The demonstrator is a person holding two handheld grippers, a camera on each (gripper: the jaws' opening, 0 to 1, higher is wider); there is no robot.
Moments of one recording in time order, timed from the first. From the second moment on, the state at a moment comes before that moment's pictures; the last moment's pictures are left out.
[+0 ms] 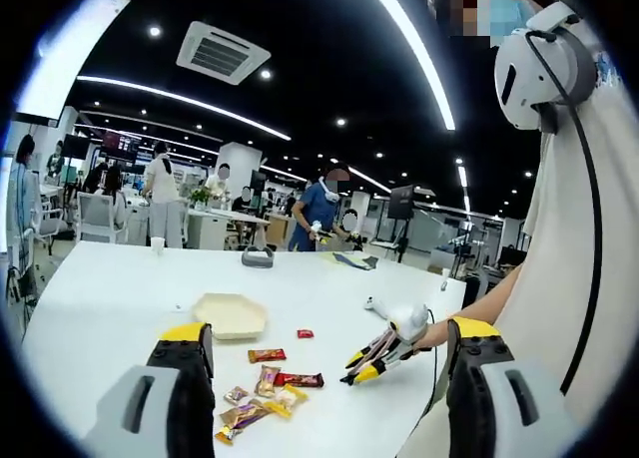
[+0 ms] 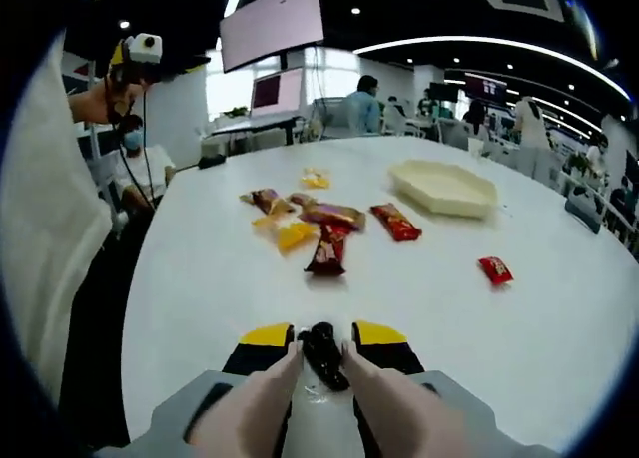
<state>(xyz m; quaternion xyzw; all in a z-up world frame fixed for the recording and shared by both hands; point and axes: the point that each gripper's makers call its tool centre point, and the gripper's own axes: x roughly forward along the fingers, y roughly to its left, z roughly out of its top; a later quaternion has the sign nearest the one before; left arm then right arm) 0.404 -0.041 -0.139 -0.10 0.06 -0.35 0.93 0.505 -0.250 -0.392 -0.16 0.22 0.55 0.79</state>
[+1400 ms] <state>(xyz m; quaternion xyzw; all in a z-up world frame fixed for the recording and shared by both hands) 0.407 -0.033 -0.141 -0.09 0.07 -0.34 0.93 0.525 -0.251 -0.340 -0.09 0.26 0.44 0.86</state>
